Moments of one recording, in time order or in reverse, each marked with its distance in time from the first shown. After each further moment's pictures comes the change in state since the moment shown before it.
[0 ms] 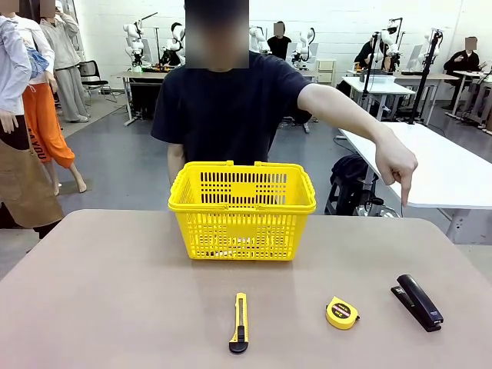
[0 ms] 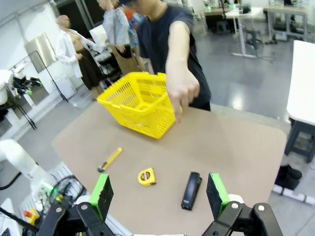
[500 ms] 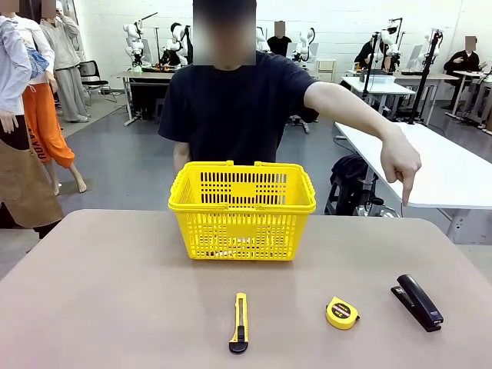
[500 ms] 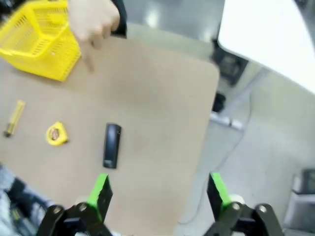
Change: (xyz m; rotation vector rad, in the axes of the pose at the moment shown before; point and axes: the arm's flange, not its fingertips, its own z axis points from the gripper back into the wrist) left arm 0.000 0.000 0.000 0.000 -0.001 0.001; right arm 0.037 -0.008 -0.120 -0.489 0.494 0.063
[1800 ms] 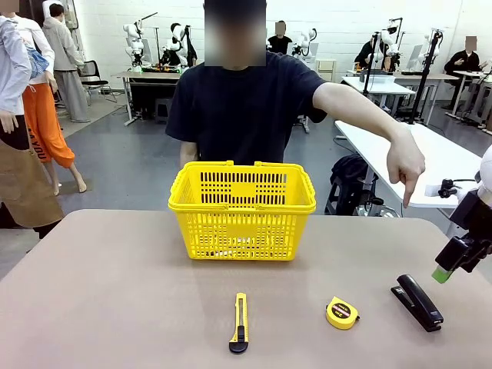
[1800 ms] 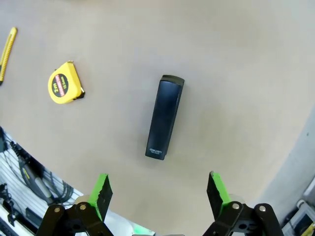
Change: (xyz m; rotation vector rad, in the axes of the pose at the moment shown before) left arm 0.000 0.000 0.000 0.000 0.000 0.000; right arm 0.010 0.080 -0.187 0.221 0.475 0.097
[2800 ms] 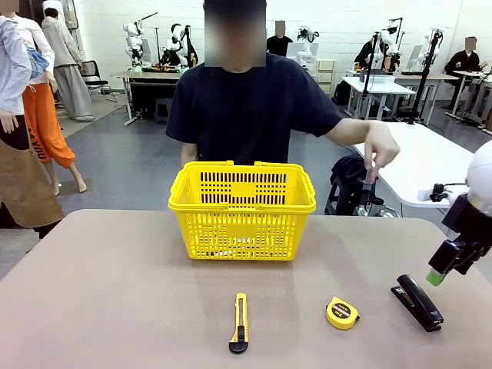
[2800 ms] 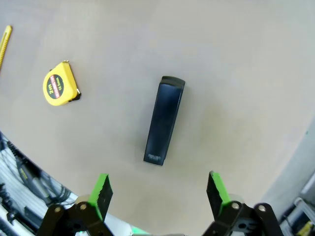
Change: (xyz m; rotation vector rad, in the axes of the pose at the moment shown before) left arm 0.000 0.000 0.000 0.000 0.000 0.000; right arm 0.016 0.000 -0.023 -0.013 0.041 0.009
